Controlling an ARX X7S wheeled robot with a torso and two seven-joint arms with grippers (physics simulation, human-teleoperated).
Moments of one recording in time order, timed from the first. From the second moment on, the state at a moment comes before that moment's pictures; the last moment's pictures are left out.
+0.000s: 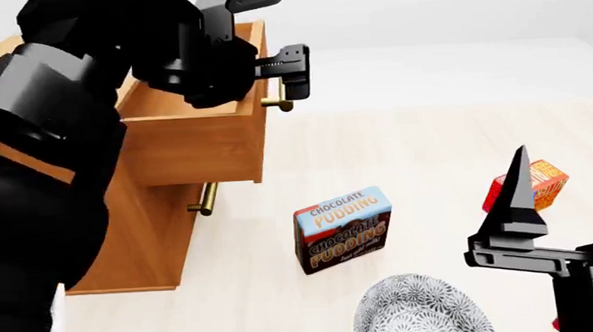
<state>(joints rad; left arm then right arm) -1.85 -0.01 1.04 -1.30 -1.37 -1.06 0.01 -0.08 0.44 0.11 -0.99 0.42 0.38 0.46</state>
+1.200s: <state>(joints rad) -1.90 -0.03 1.70 -0.97 -2.12 -0.79 -0.15 -0.25 0.52 0.23 -1.03 0.49 0.28 0.53</state>
